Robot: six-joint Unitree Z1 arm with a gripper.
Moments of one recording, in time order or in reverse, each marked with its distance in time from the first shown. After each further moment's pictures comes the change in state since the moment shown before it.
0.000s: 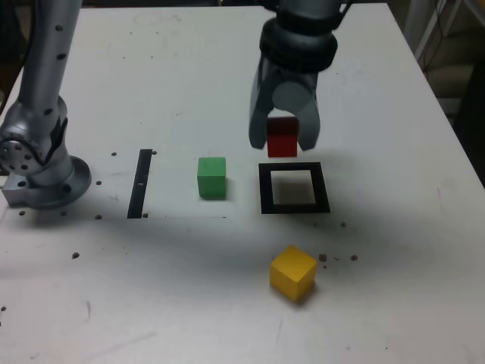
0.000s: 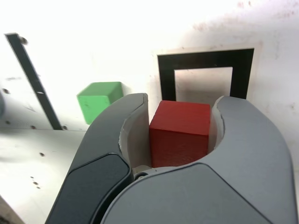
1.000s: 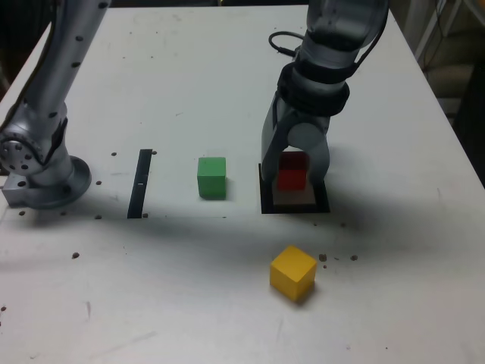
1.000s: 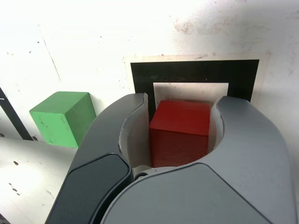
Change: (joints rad) arm 0.007 0.124 0.031 -0.095 -0.027 -0.005
